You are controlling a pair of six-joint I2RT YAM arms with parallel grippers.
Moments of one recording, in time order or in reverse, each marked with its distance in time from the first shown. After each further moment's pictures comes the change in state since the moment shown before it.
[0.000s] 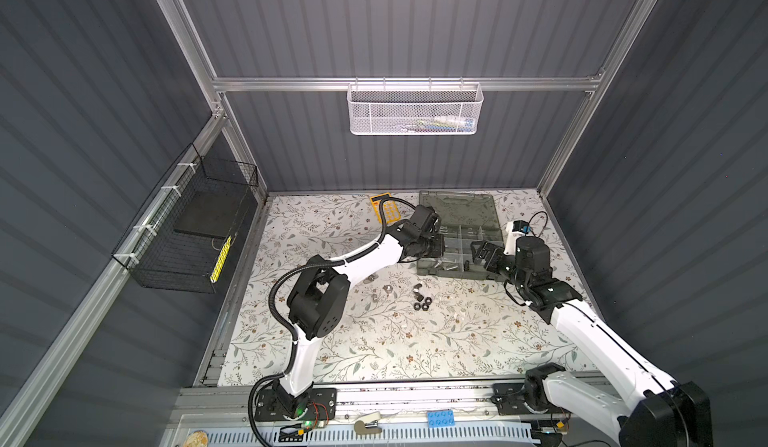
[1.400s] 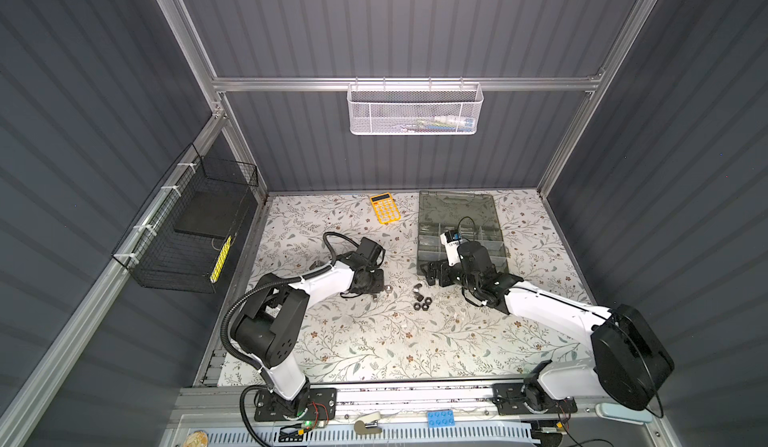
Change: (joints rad) left arm 0.219 -0.375 -0.696 -0.035 -0.140 0.073; right arm 0.359 0.359 0.058 0.204 0.005 -0.196
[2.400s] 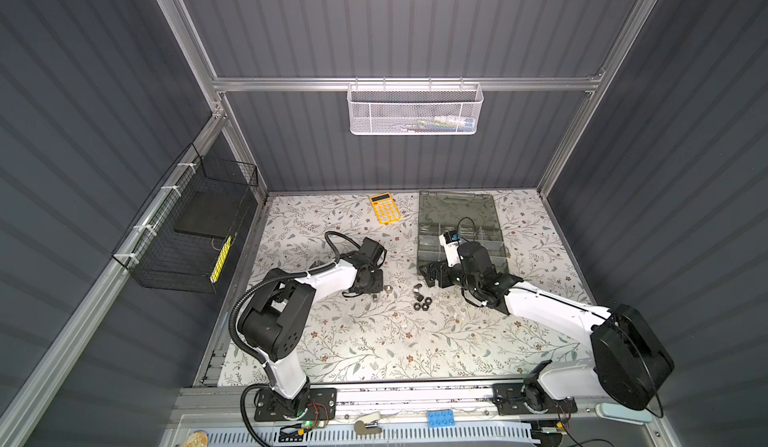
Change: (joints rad) left arm 0.000 0.054 0.007 0.001 -0.063 0.002; right arm 0.000 0.002 -0.005 0.007 -0.037 -0.003
